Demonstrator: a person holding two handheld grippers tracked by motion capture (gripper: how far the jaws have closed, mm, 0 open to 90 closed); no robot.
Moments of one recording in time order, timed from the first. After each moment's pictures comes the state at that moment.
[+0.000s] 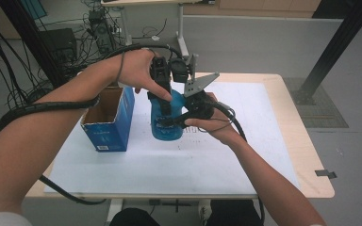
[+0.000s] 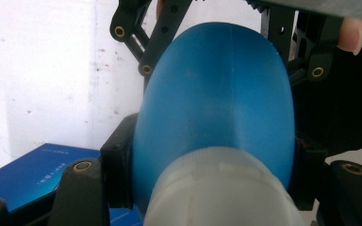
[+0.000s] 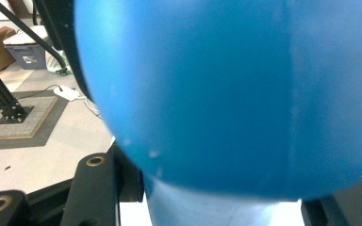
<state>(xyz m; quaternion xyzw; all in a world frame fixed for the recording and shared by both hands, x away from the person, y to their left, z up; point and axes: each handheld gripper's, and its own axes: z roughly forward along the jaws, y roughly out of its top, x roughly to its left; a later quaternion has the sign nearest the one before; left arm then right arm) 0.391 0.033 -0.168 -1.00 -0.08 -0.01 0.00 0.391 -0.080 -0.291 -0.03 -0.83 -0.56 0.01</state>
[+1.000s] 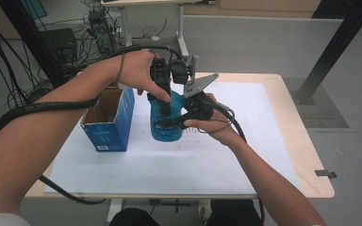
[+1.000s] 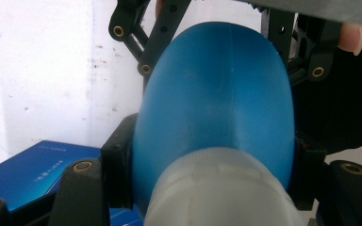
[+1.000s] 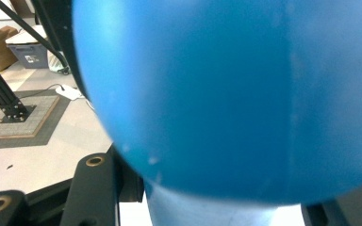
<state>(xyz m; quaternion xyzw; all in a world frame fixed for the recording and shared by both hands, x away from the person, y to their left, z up) 0.389 0.033 -0.169 -1.00 -0.08 -0.01 0.01 0.390 -0.079 -0.292 -0.03 -0.83 -0.56 0.02</state>
